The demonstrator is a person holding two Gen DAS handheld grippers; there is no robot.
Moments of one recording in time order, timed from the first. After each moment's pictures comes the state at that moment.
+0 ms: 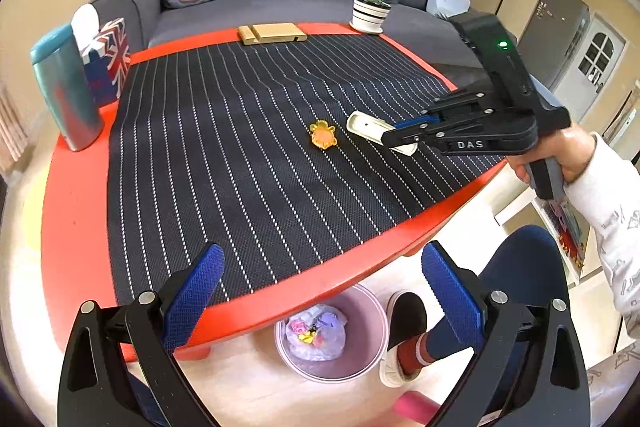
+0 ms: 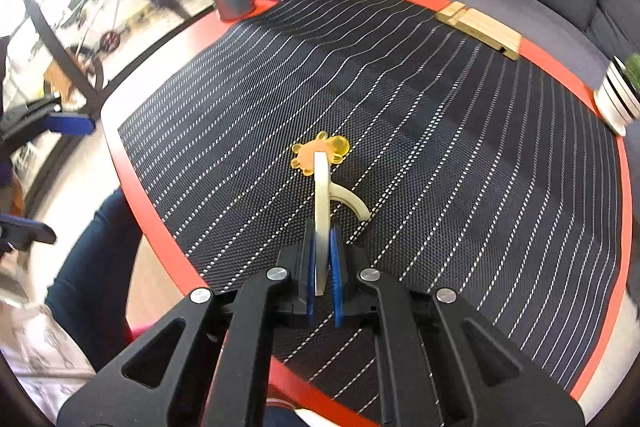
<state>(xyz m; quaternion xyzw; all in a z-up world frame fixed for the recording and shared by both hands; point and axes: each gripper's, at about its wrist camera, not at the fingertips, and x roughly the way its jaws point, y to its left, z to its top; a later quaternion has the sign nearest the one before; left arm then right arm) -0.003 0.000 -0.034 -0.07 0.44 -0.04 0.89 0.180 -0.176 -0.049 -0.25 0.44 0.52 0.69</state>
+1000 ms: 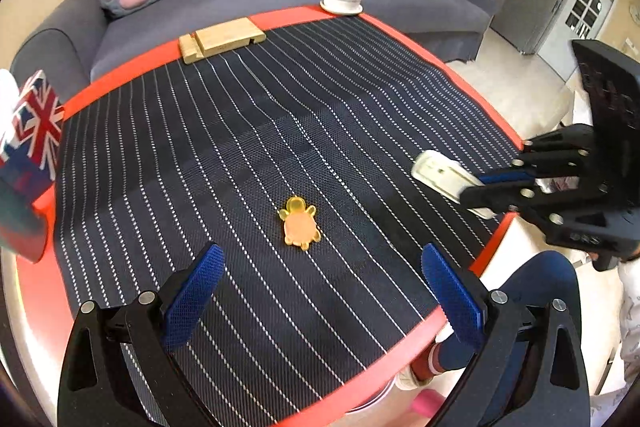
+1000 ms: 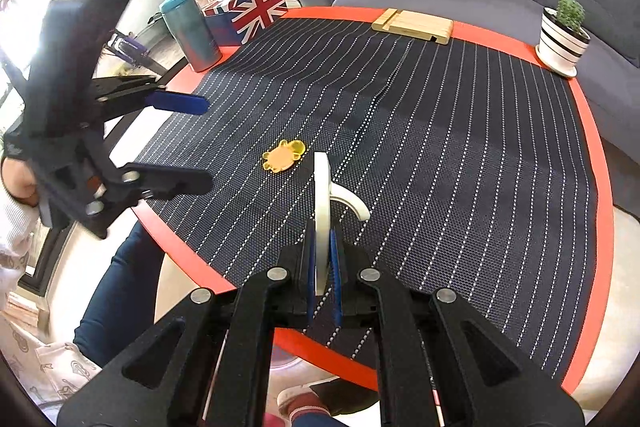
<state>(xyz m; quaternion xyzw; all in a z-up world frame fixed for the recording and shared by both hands) 0.133 -0.017 -0.042 -0.02 0.50 -0.09 0.86 0.189 -0.239 -0.024 -0.16 0.44 0.48 0.74</state>
